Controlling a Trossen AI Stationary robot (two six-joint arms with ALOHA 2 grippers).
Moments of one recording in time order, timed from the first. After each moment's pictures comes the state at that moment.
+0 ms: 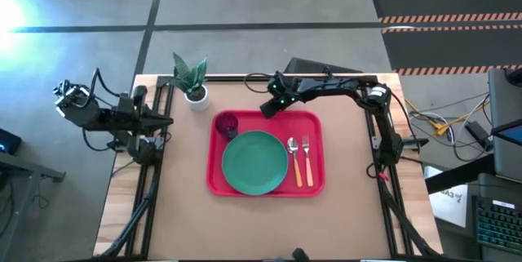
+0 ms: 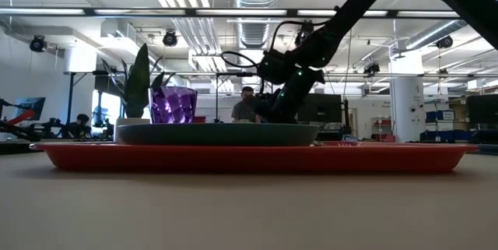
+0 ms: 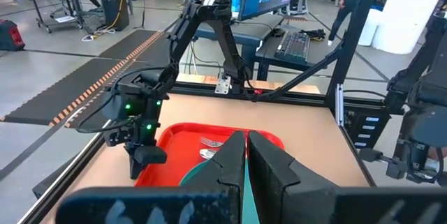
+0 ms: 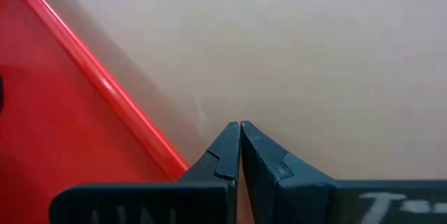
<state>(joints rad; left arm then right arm) -0.64 0.61 1.15 -0.83 -0.71 -0.26 -0.49 2.13 1.36 -0.27 -0.17 0.41</state>
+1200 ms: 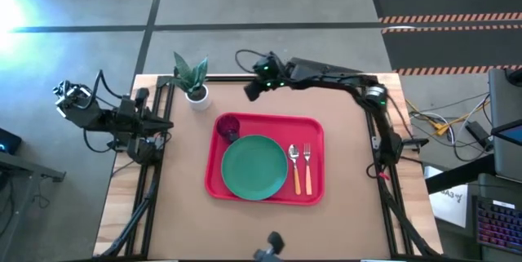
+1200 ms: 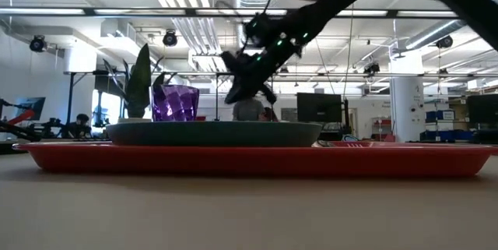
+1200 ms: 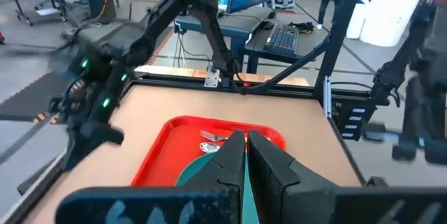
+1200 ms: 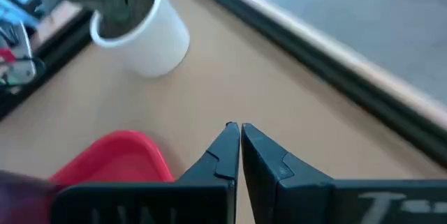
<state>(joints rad) -0.64 0.62 1.15 -0.85 -0.66 -0.27 -0.50 2.13 1.67 -0.20 -0.15 0.35</state>
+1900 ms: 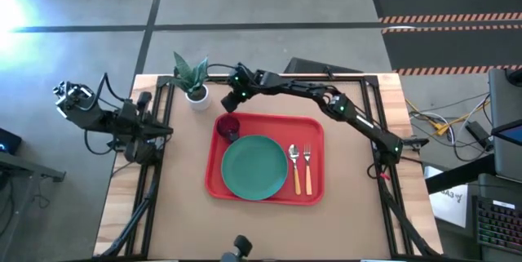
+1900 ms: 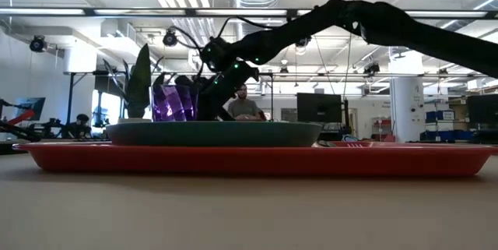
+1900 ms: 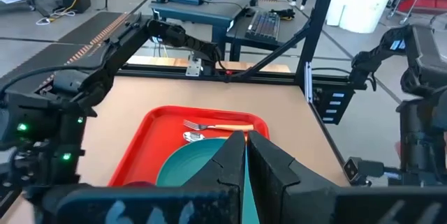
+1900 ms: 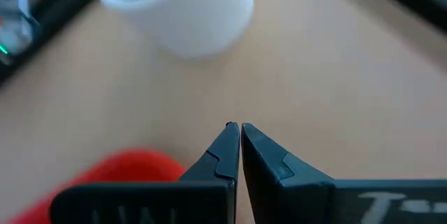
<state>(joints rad) -0.64 0.62 1.15 -0.88 -0.57 -0.28 -0.42 2.61 2.35 -0.50 -0.25 0.35</state>
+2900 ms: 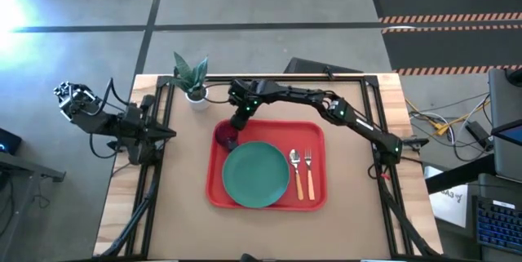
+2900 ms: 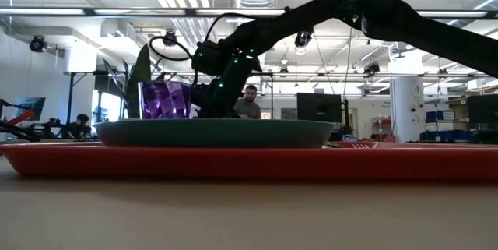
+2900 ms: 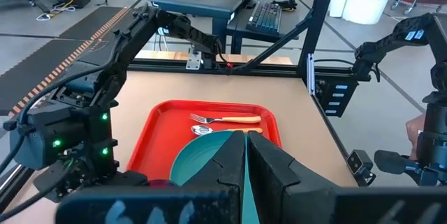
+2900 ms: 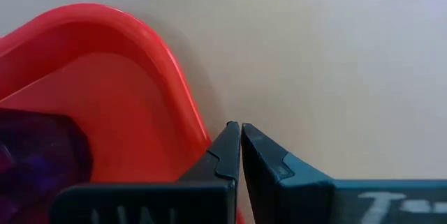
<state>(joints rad) -0.64 0.63 1.13 -0.87 -0.57 -0.28 -0.34 2.60 2.35 -0.84 -0.21 0.17</state>
